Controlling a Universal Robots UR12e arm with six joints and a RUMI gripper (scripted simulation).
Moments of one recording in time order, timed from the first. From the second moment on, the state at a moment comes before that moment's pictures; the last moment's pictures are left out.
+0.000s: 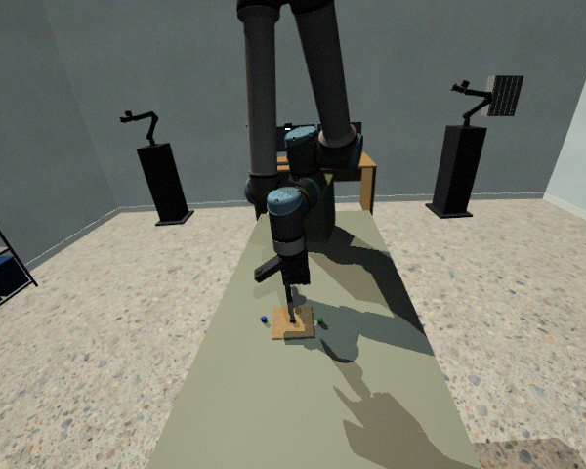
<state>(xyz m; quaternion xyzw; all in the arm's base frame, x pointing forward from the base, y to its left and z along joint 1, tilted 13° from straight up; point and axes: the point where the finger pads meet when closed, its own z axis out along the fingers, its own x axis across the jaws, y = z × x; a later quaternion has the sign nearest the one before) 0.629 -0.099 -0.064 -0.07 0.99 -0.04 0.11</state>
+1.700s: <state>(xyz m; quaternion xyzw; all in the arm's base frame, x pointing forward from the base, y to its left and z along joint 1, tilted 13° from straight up) 0.629 -0.096 -0.068 0.07 0.99 -0.03 0.11</state>
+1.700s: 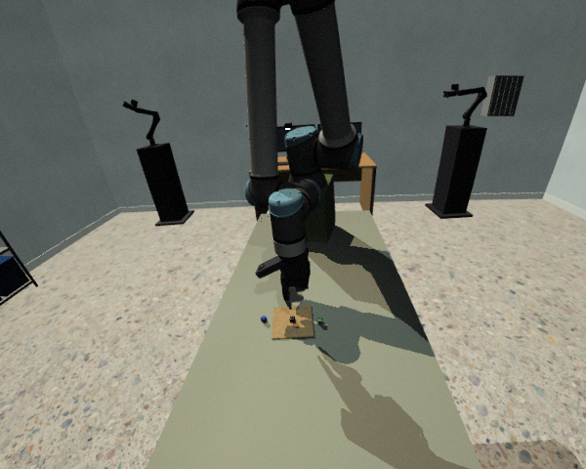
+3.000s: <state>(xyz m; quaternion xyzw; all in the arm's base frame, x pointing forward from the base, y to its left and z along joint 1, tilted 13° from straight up) 0.634 -0.098 -0.091 0.07 0.99 -0.03 0.11</state>
